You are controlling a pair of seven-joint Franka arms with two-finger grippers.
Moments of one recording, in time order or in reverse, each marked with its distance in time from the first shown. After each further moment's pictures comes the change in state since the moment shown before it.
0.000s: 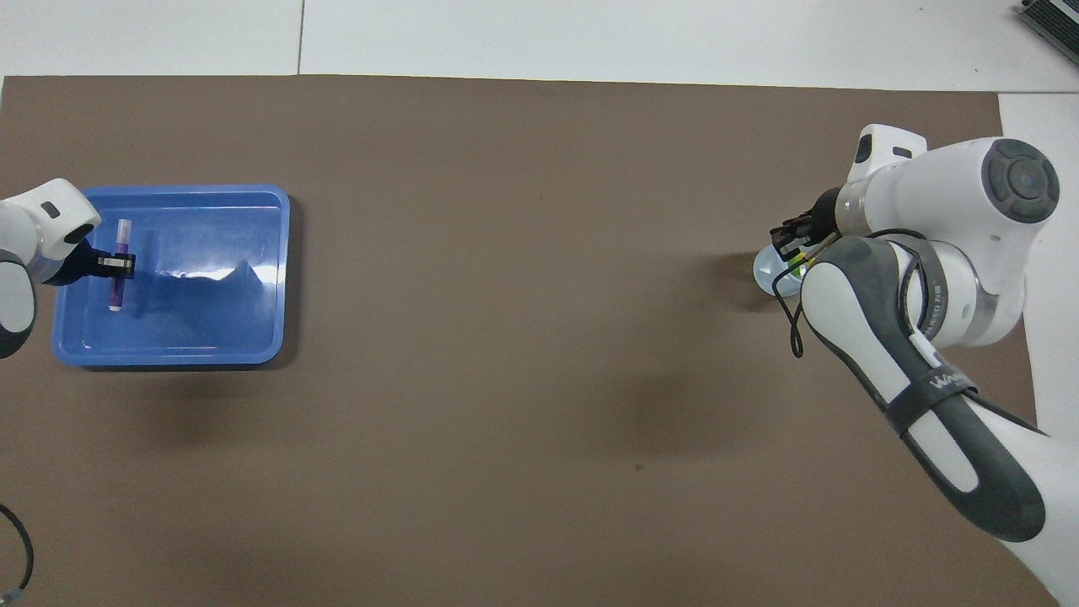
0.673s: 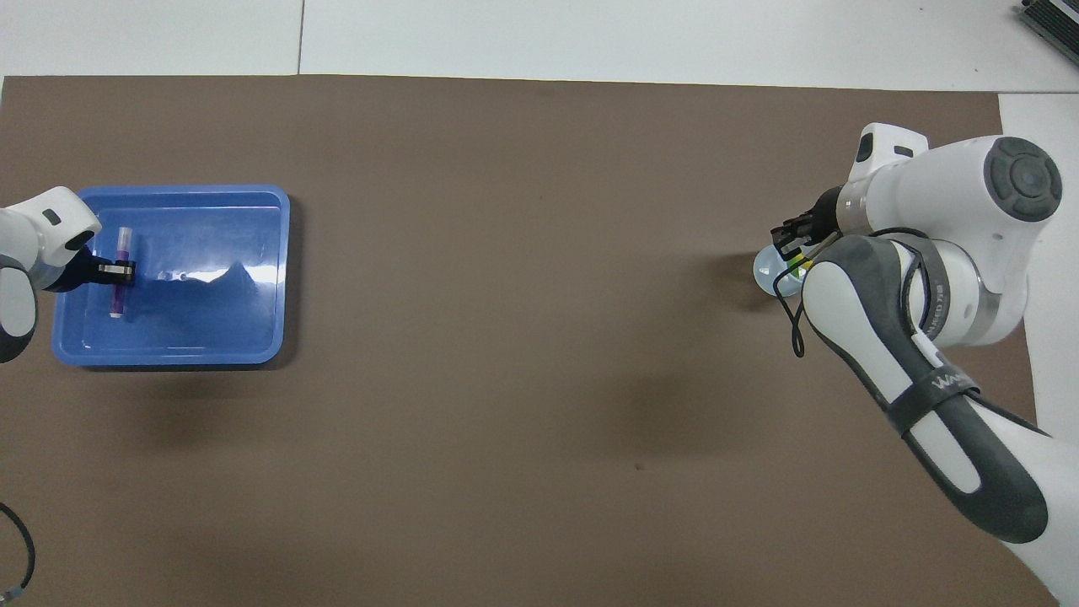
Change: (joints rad) left arm 0.011 0.021 0.000 -0.015 0.003 0.002 0.002; right arm 0.002 -0.022 0.005 0.068 -0.009 -0.094 0.000
